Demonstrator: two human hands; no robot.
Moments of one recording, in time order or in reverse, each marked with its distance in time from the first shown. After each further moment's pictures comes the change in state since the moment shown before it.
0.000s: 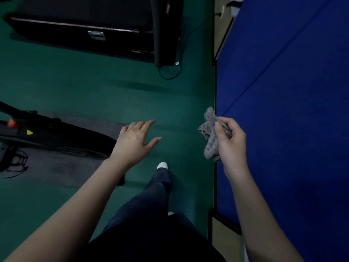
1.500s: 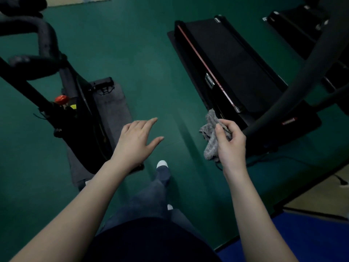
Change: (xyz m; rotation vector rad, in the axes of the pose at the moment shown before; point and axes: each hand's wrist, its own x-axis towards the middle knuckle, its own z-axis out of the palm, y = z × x) left_hand 0.378 -0.117 -0.118 -0.134 0.404 -0.969; right_hand 0.523 -0.180 0.330 -0.110 -0.933 -0.392
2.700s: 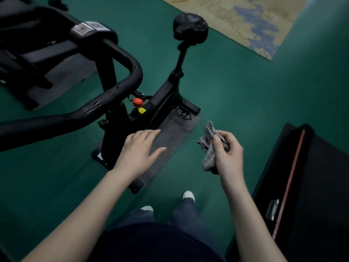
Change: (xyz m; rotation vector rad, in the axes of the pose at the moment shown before) left_hand 0.190 -0.081 -0.037 -0.105 0.342 -0.949; right_hand 0.324 -0.101 0.270 -0.049 -0.964 -0.316
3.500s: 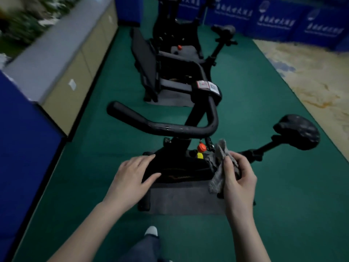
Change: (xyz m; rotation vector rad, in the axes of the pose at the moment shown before) left_hand -0.066 0.054 -0.023 -0.078 0.436 -0.820; right_hand 0.091 -0.086 0.056 0.141 -0.749 -0.389
